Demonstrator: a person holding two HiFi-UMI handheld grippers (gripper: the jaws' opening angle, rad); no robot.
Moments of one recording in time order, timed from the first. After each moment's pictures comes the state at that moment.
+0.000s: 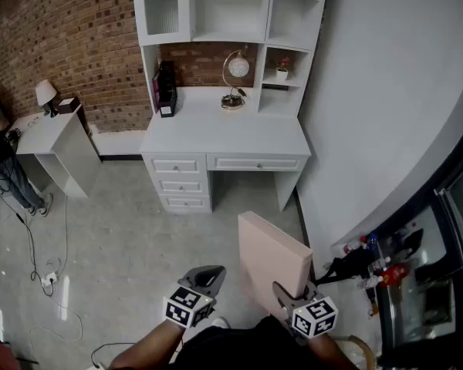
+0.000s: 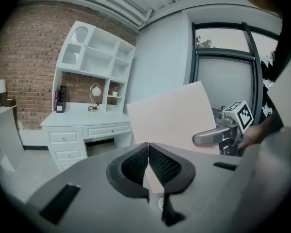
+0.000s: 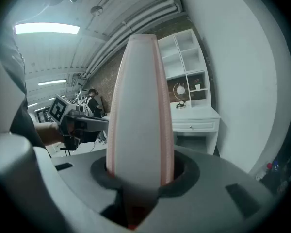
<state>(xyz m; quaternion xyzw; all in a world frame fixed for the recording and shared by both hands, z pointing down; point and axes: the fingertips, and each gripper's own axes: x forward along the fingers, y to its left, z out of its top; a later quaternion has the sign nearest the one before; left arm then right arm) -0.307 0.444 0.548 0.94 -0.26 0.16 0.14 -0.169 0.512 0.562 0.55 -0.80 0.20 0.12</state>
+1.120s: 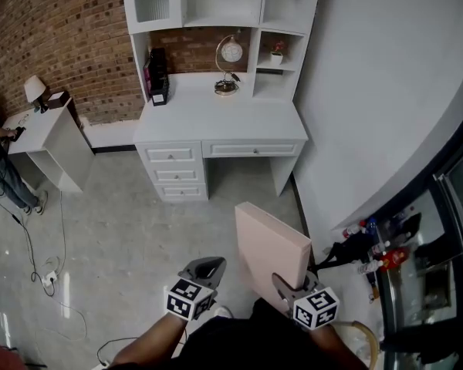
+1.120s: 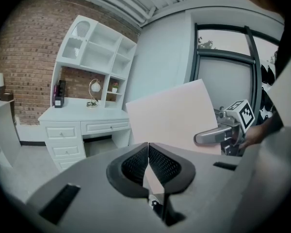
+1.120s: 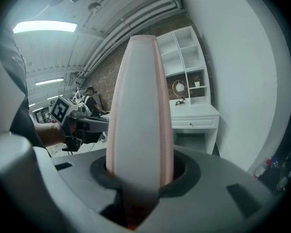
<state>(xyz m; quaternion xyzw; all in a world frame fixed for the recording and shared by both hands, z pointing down) -0.313 0.436 0.561 0.94 -0.25 0.16 0.16 -0.182 0.508 0.565 0.55 -0.80 0.22 0.13</state>
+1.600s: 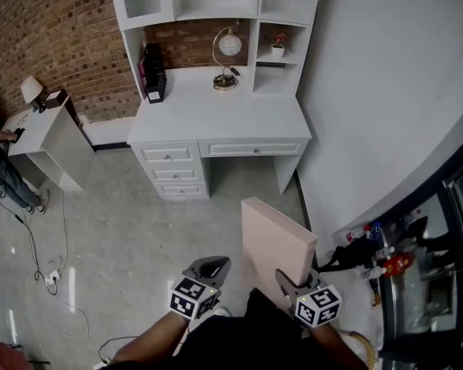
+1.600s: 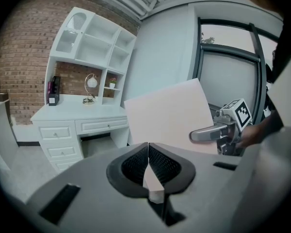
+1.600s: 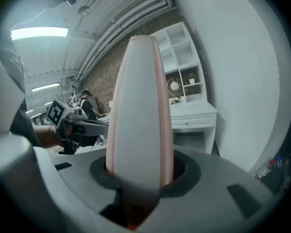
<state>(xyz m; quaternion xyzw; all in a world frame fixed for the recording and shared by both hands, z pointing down) -0.263 0.400 0.579 0.94 -0.24 0.18 0.17 -0.131 0.461 0.586 0.55 -0.79 0.24 0.12</state>
